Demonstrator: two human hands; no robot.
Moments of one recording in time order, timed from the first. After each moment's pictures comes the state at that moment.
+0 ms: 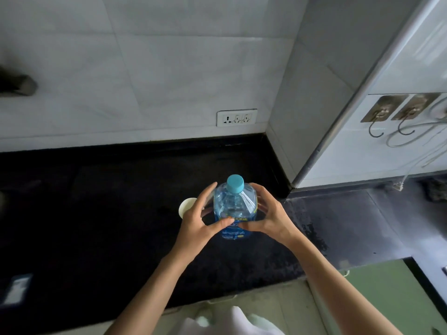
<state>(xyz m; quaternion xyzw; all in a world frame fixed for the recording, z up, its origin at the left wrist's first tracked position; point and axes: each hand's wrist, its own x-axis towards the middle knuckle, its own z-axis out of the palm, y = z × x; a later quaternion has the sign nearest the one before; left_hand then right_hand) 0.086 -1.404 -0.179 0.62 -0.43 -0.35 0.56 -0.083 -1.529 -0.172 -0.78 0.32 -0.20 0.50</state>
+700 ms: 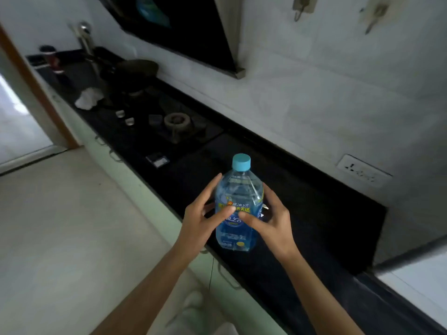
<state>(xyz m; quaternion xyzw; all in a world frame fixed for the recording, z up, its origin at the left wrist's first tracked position) -0.035 -1.291 -0.123 0.68 -0.15 -0.03 0.72 -0.063 -1.461 -0.120 -0.77 -0.04 -0.13 0.63</state>
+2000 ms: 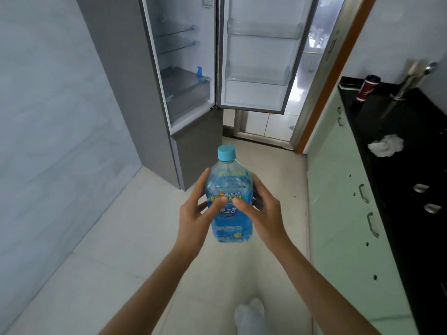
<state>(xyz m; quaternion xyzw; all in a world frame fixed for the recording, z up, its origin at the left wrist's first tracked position) -0.113 -0.728 -0.114 0.62 0.28 0.40 0.62 0.023 -0.800 -0.123 -0.60 -0.42 0.27 0.62</state>
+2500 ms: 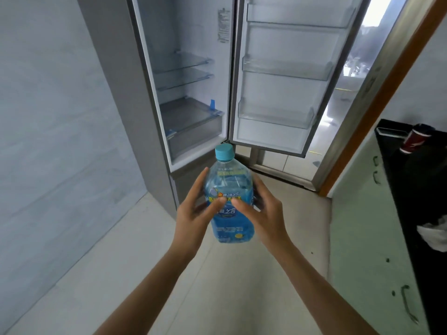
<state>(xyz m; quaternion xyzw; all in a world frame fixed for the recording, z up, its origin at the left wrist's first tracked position) 0.087 -0.547 -0.074 0.61 0.30 0.45 0.58 0.235 -0.600 -0.082 -0.55 -0.51 0.25 0.61</state>
